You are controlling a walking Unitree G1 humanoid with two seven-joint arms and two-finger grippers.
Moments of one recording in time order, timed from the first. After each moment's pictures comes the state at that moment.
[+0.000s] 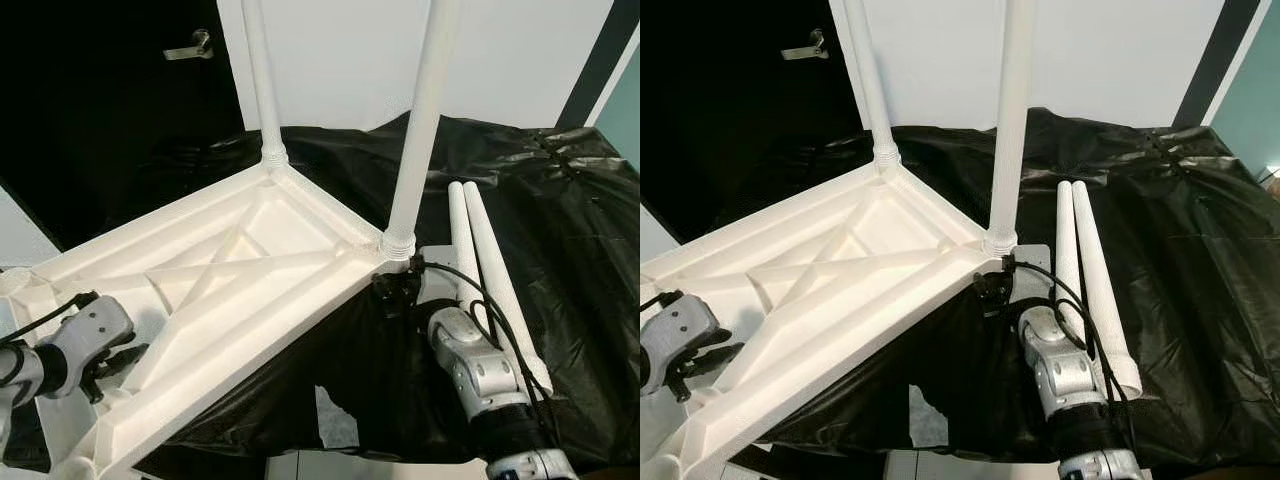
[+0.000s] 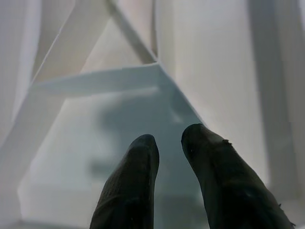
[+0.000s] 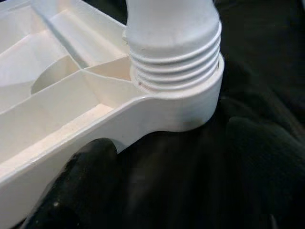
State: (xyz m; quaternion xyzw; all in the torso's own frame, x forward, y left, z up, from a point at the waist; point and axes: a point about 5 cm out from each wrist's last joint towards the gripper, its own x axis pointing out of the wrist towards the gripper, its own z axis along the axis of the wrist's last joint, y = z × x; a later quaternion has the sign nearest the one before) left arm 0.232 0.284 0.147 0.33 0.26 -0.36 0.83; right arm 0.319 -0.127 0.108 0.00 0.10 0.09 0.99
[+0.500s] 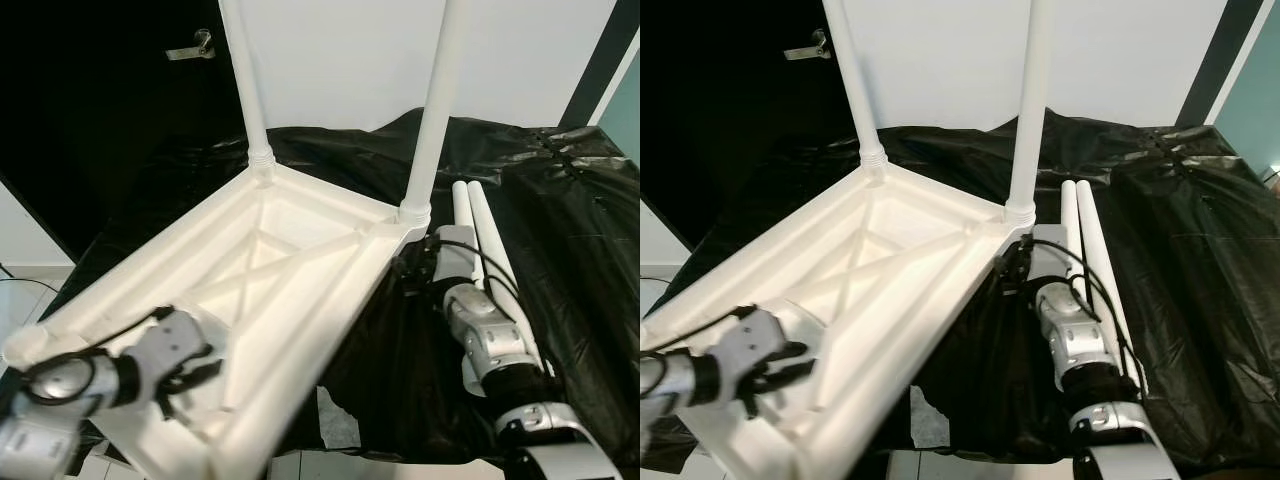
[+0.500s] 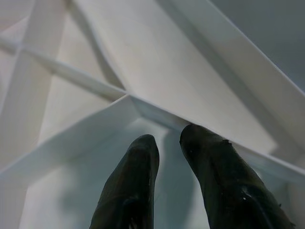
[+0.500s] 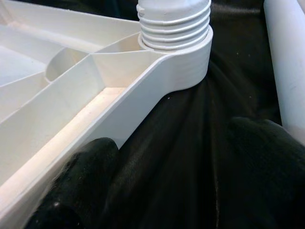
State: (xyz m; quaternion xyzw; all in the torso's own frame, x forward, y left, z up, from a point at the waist) left arm 0.217 0.202 0.135 0.27 0.22 -0.48 0.81; right arm 0.347 -0.149 0.114 -0.03 0.10 0.06 0.99
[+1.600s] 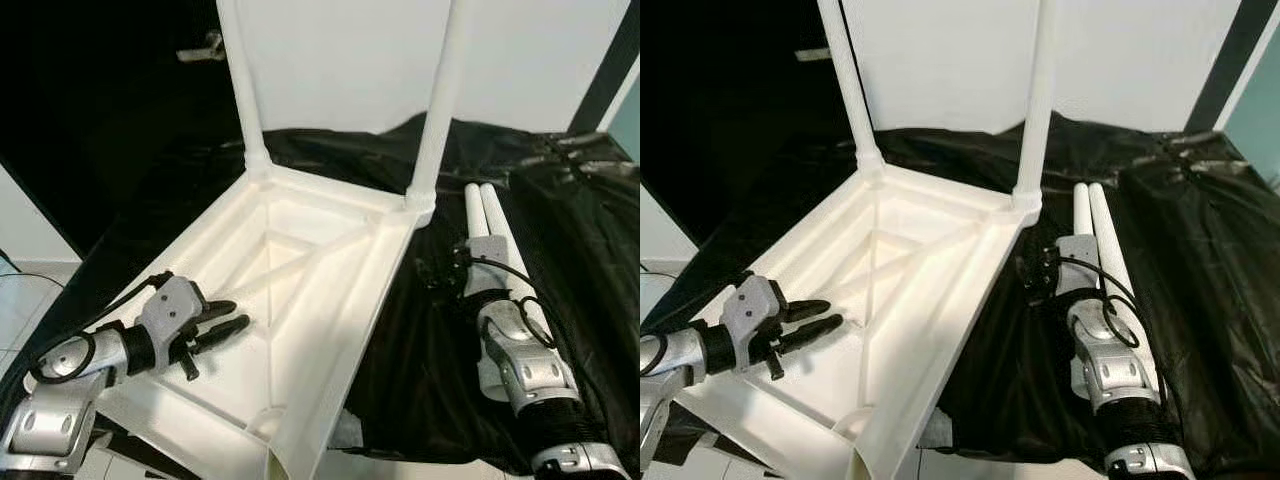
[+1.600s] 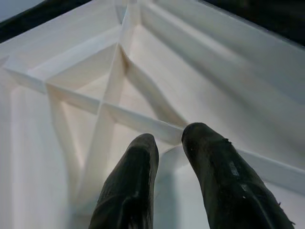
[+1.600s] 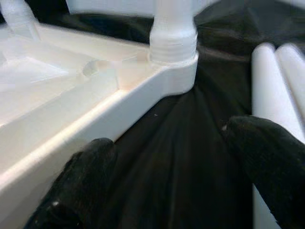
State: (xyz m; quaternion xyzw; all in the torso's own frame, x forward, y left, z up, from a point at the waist) left arm 0.240 0.211 0.153 0.20 0.08 -0.46 0.86; right arm 0.308 -0.187 0.124 -0.08 0.00 0.07 0.99
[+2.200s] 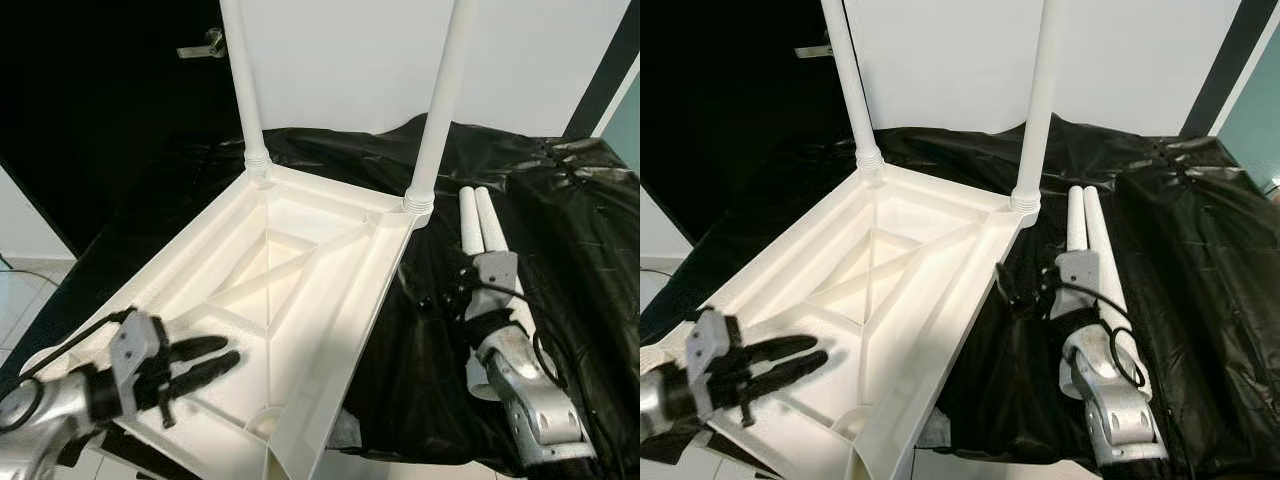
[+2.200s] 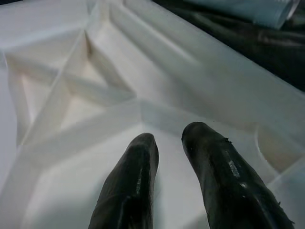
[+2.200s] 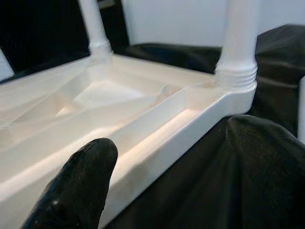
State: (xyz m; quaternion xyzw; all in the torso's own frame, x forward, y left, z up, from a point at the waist) left arm 0.194 0.239 0.146 0.14 0.11 -0.50 0.85; right arm 0.265 -0.161 0.132 -0.04 -0.04 0.16 0.98
